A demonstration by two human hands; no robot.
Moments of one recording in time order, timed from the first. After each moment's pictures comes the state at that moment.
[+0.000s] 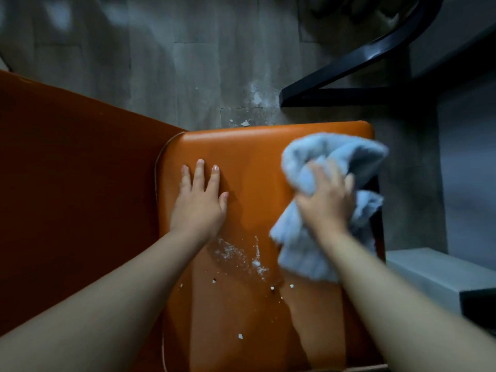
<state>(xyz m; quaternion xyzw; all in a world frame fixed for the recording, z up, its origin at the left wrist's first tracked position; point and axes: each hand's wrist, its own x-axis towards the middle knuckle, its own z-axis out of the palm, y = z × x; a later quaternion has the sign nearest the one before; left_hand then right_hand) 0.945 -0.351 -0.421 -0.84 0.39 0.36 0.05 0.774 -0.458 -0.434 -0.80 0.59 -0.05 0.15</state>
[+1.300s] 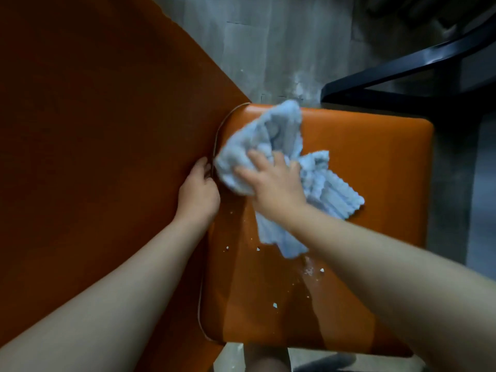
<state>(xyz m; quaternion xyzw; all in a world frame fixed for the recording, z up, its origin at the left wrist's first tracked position) 0.986 -0.268 -0.421 -0.85 0.03 0.41 -0.34 0.889 -0.368 -0.421 -0.96 0.24 0.11 0.14</state>
